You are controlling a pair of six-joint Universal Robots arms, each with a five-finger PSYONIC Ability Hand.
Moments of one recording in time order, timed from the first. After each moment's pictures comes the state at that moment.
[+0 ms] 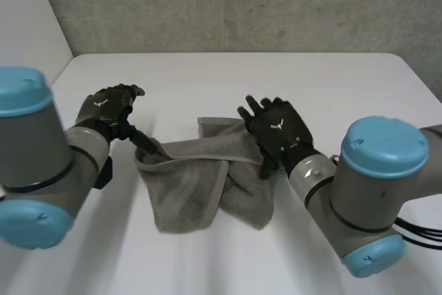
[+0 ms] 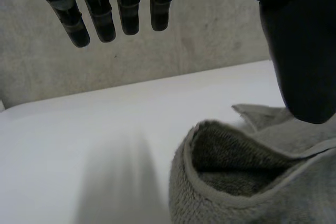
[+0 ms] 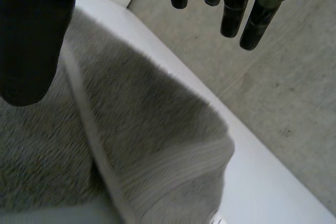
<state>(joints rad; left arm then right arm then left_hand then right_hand) 4.29 -1.90 -1.56 3.21 -1.70 3.01 2.17 -1.11 1.59 -0.32 1.50 2.73 0.30 0.24 0.22 0.23 0.05 0.09 0.08 0.17 0.23 0.06</state>
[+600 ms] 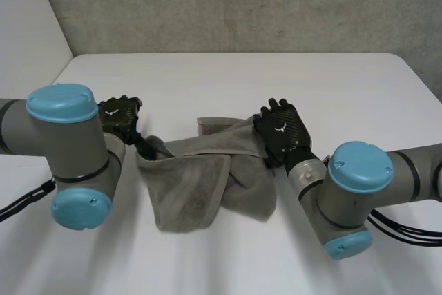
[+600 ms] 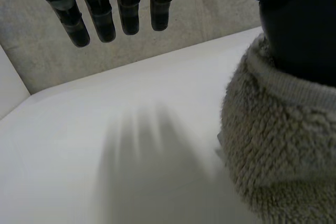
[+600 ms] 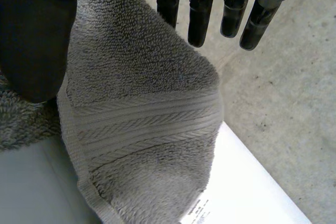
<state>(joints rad) 4.27 -2.14 -1.43 3.29 -1.82 3.11 2.11 -0.88 1.57 -0.63 1.50 2.65 0.30 0.24 0.22 0.23 0.05 0.50 0.50 0.17 0.23 0.32</state>
